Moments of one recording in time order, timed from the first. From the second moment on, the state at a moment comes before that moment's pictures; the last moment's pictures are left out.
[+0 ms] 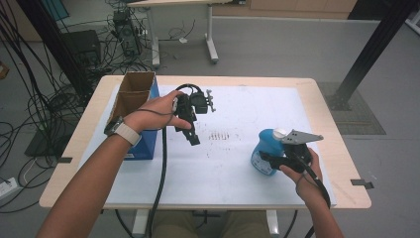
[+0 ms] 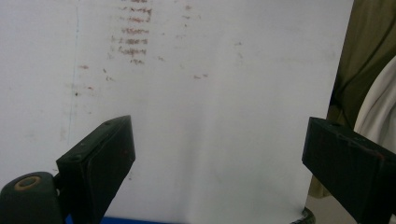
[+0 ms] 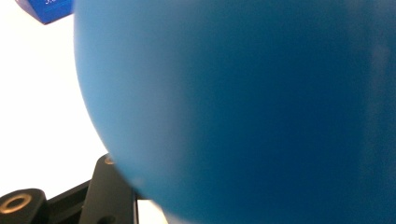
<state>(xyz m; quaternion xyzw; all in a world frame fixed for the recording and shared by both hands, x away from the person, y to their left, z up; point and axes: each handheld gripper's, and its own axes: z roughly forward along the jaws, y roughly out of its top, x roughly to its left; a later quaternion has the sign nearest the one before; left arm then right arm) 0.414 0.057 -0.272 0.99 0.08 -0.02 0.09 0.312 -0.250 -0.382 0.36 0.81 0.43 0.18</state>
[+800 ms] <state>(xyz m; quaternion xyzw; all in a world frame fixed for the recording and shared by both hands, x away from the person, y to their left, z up) 0.413 0.058 -0.272 0.99 0.08 -0.02 0.09 0.312 -0.250 -0.382 0.36 0.81 0.43 0.18</state>
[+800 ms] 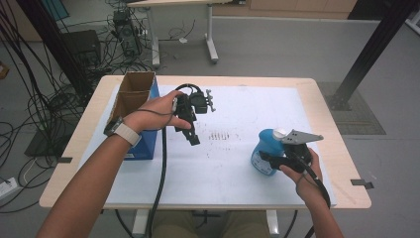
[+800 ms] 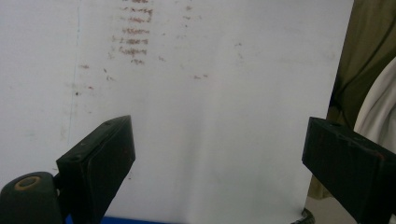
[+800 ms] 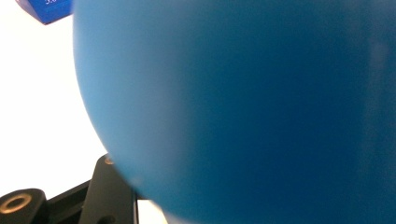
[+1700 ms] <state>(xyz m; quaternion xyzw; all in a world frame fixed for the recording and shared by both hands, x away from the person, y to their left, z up) 0.411 0.058 -0.271 0.99 0.08 -0.02 0.09 0.312 -0.250 -0.383 0.37 0.81 0.43 0.18</state>
